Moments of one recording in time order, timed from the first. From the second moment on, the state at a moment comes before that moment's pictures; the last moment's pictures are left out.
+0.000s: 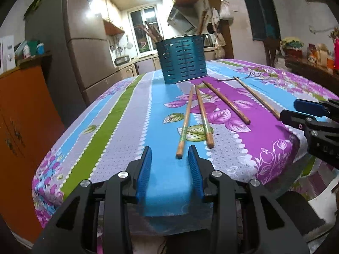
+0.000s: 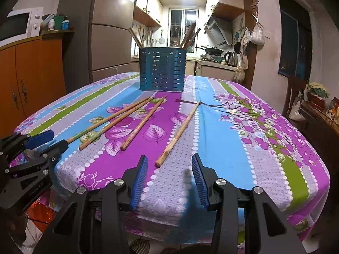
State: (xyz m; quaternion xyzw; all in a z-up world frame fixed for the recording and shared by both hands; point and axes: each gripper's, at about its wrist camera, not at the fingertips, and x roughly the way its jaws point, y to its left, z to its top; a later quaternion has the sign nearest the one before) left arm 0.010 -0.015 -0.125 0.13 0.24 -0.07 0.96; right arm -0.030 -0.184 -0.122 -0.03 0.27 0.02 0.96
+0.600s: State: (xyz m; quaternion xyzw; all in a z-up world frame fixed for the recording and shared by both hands) left arm 0.015 -0.011 -0.129 0.12 0.22 -0.09 0.96; right arm -0.024 -0.176 -0.128 -0.02 0.26 -0.01 0.97
